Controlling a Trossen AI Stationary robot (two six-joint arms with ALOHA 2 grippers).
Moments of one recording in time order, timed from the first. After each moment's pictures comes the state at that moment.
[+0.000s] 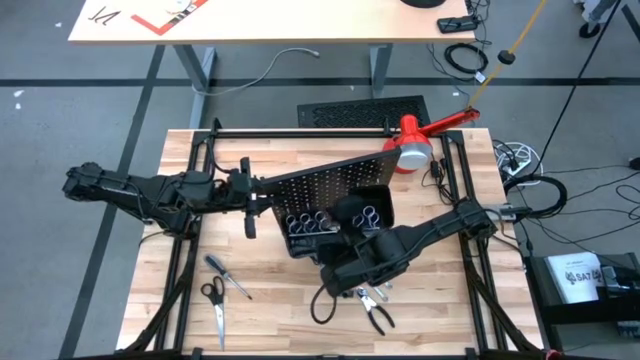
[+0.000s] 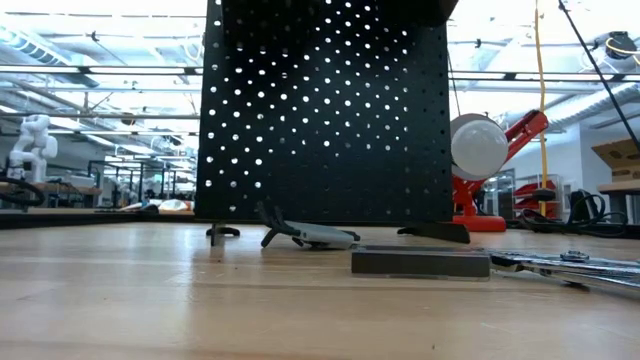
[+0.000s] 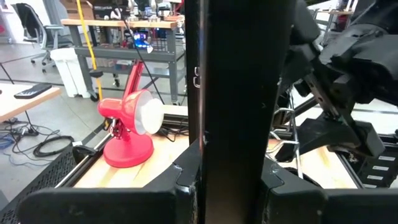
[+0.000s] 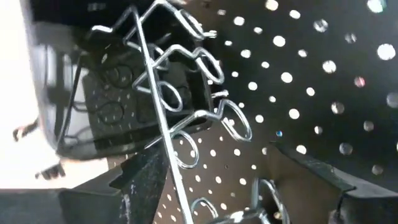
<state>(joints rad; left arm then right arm) -0.16 0.97 0.89 -0.08 -0.31 -0.06 0.43 2.12 2.33 -1.40 0.91 0.09</state>
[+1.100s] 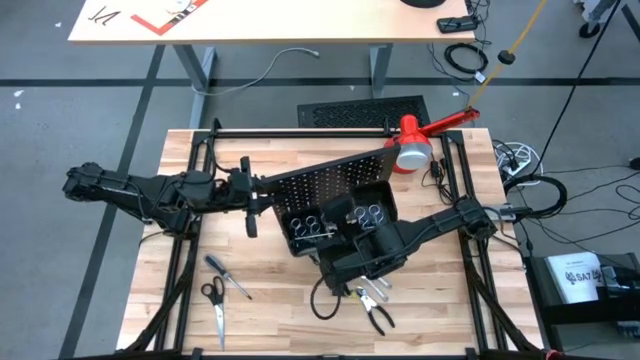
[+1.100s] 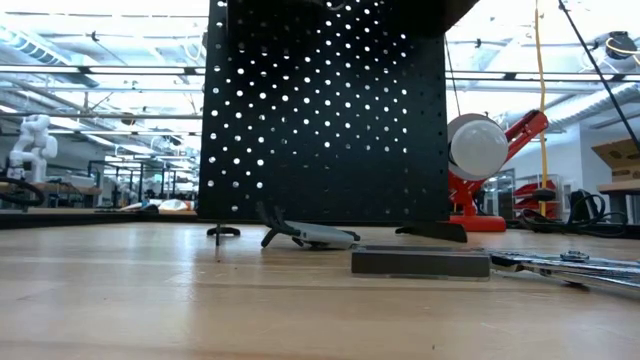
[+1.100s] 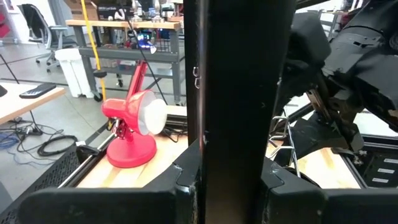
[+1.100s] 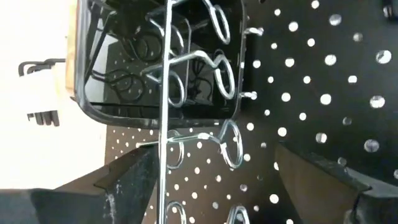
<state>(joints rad) -0.16 0.97 0.89 -0.08 -0.32 -0.07 0.41 2.13 2.33 -1.44 0.78 -0.19</state>
